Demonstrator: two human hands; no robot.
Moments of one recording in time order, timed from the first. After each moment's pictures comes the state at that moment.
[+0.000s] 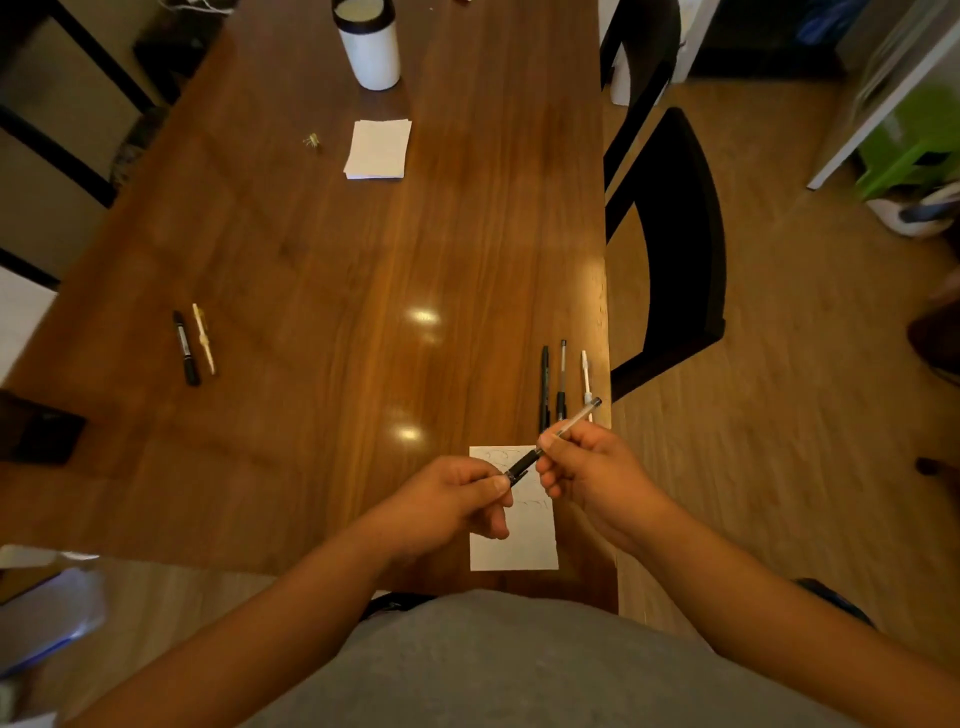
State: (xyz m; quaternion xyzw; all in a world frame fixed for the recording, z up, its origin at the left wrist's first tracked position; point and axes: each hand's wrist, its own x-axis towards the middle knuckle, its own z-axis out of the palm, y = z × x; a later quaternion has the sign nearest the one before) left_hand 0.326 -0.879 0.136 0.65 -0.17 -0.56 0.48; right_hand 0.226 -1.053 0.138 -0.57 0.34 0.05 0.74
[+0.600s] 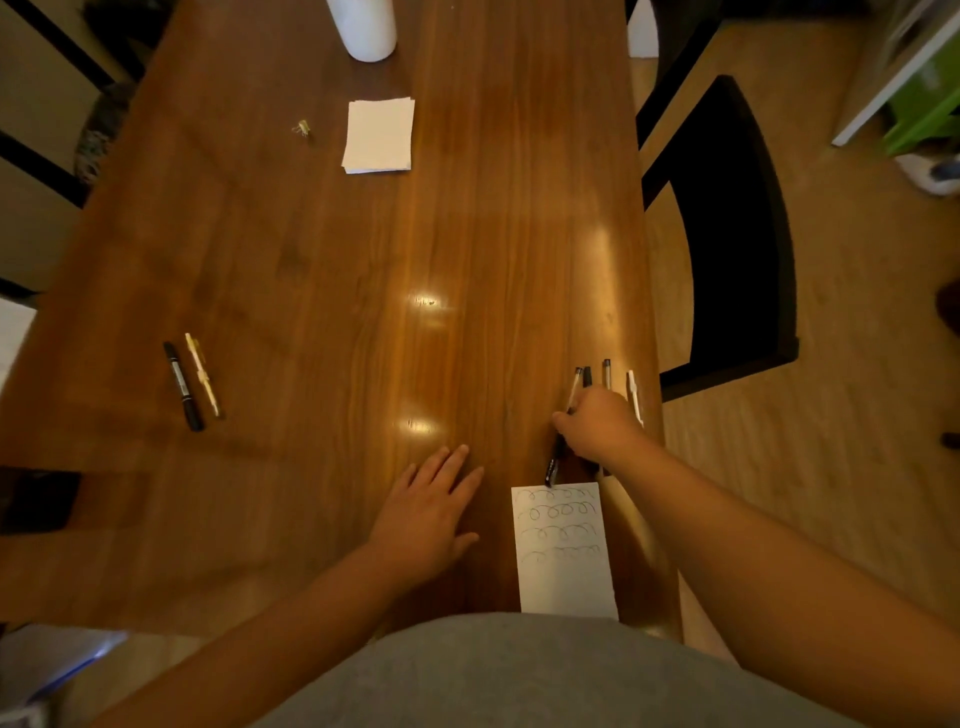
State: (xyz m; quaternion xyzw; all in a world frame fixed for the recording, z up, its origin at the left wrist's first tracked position) left_hand 0.407 -0.844 0.043 0.84 -0.47 -0.27 -0.04; right_hand 0.355 -1.092 0.053 -0.82 0.42 0.18 0.33
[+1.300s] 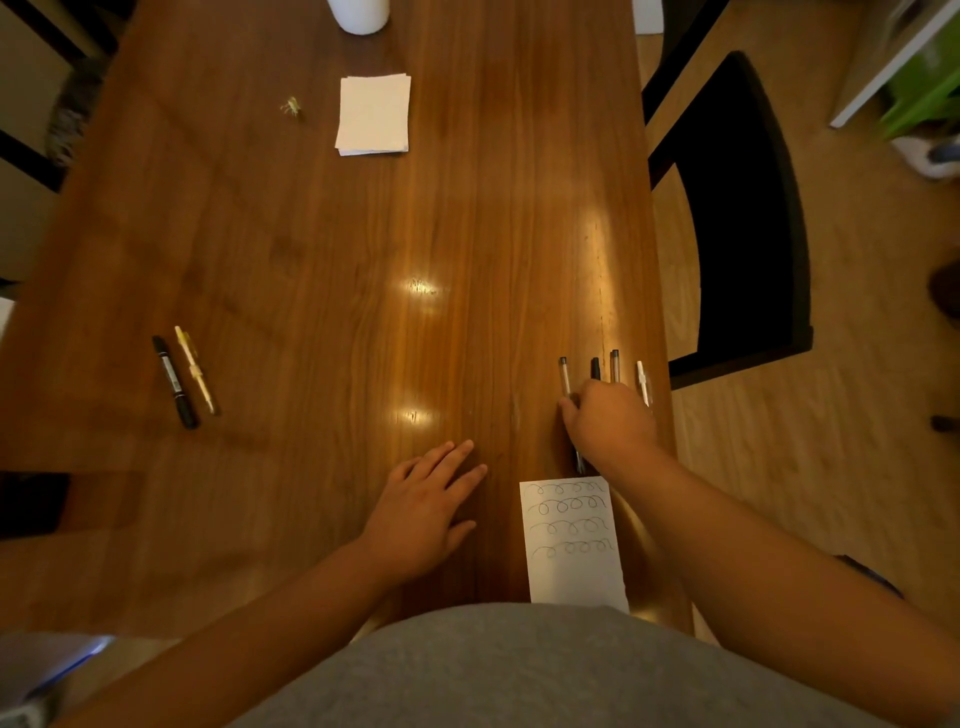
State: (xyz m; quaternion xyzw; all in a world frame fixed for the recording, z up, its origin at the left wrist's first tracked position) left_hand 0.422 -0.826 0.025 0.83 -0.52 -0.21 0.01; right_hand 0.355 -1.080 0.049 -0.89 0.40 0.16 0.17
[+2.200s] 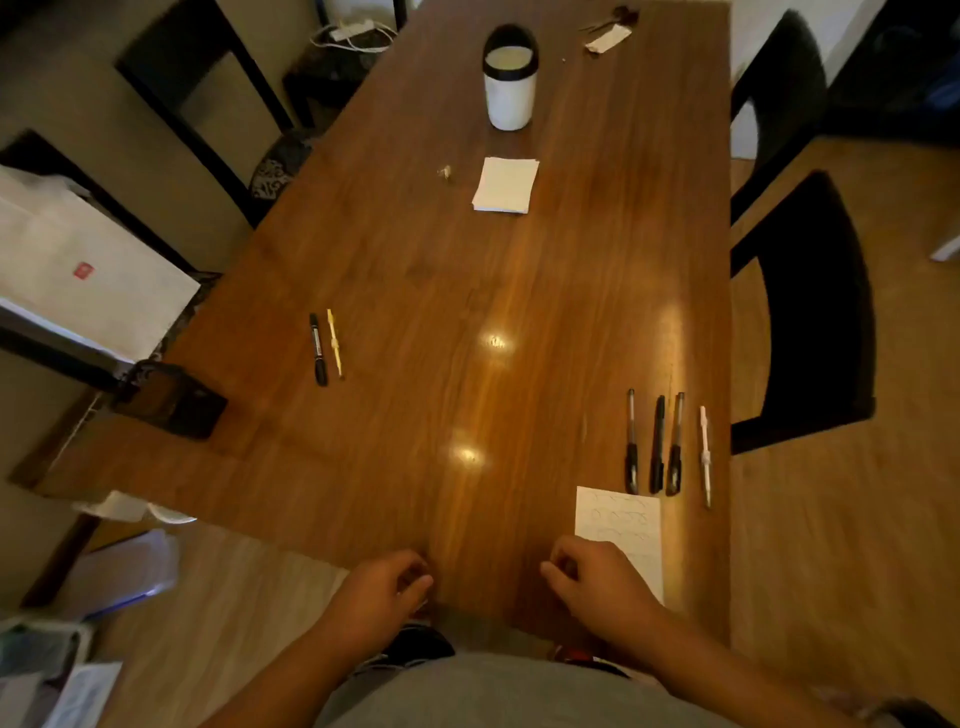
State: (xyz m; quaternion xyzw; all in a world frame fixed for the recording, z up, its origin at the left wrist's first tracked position) left_hand 0.348 -0.680 0.062 0.89 -0.16 -0.35 0.26; right_hand 0.244 -0.951 0.056 -0.87 0.19 0.22 0.40
